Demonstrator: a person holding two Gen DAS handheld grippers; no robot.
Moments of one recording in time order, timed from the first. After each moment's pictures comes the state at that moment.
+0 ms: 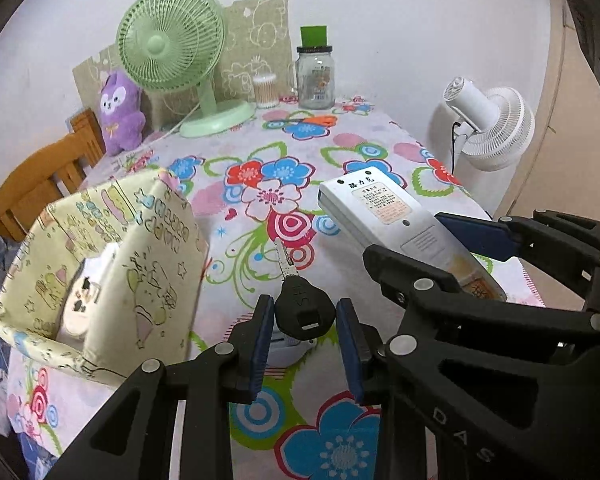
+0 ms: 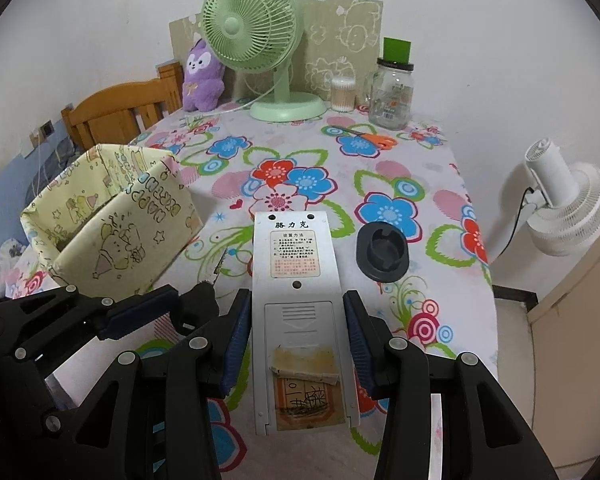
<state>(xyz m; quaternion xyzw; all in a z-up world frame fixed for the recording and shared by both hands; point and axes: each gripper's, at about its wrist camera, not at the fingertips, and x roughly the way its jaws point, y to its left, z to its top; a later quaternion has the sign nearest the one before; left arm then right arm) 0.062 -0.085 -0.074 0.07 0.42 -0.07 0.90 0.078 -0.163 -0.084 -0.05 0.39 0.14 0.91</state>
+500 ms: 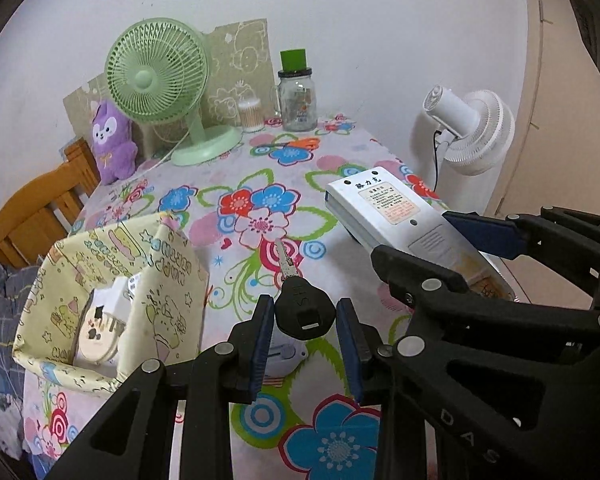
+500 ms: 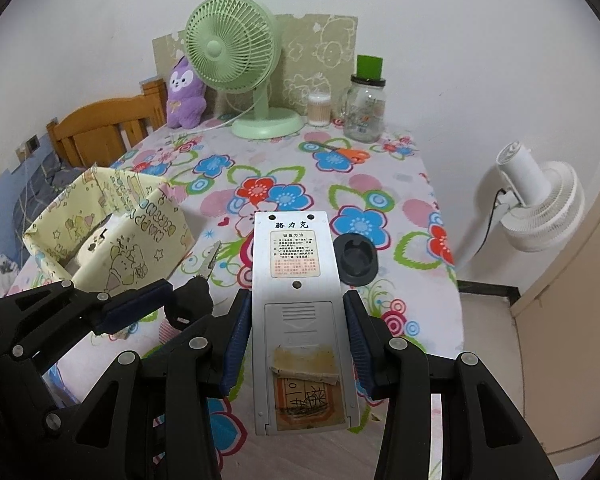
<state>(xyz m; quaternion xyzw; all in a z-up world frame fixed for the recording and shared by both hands) 0.052 -0.092 -0.043 0.09 0.39 -0.10 0.91 0.060 -0.170 -0.052 -0.04 0.38 0.10 0.92</state>
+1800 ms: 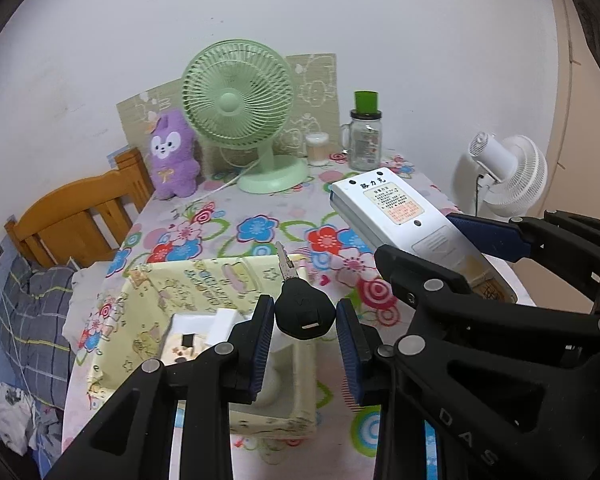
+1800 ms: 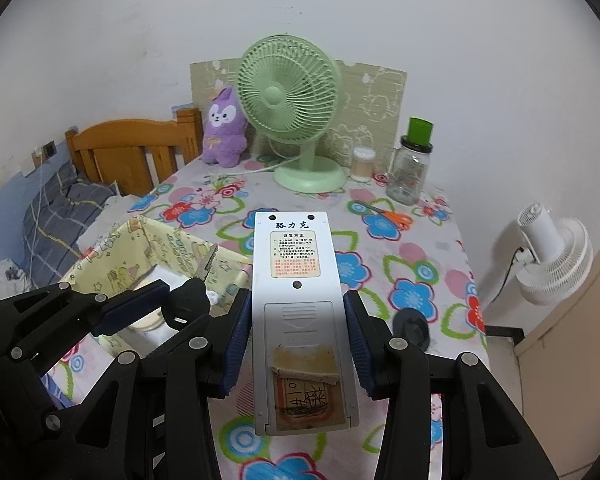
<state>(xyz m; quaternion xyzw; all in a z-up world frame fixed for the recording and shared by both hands) 0.064 0.009 -0.002 0.07 0.35 -0.05 0.93 0.075 -0.073 -0.002 -0.07 0.33 0.13 0.93</state>
